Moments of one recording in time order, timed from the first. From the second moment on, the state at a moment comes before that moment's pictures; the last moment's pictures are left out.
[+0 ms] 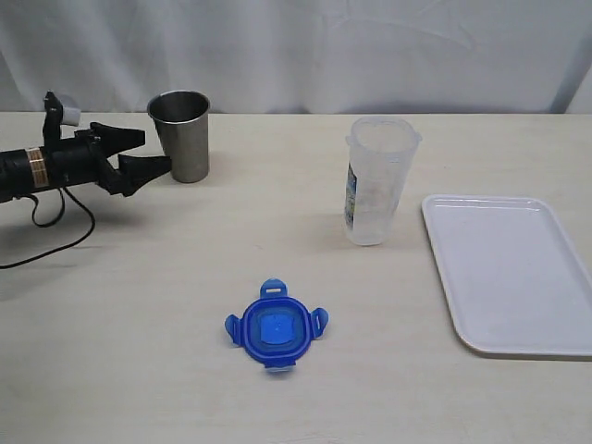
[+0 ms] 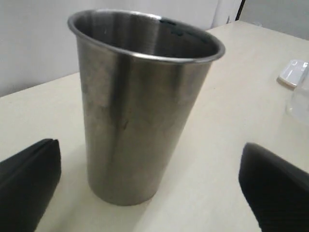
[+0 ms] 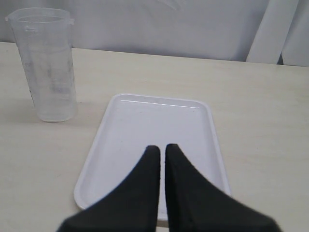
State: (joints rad) left arm 0.17 2.49 -1.47 1.36 -1.17 -0.81; right arm -0.03 0.00 0.00 -0.01 0.35 -0.09
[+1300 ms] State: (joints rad) left arm 0.30 1.60 -1.11 1.73 -0.61 -1.84; right arm -0.03 0.00 0.00 -0.01 0.35 -0.09
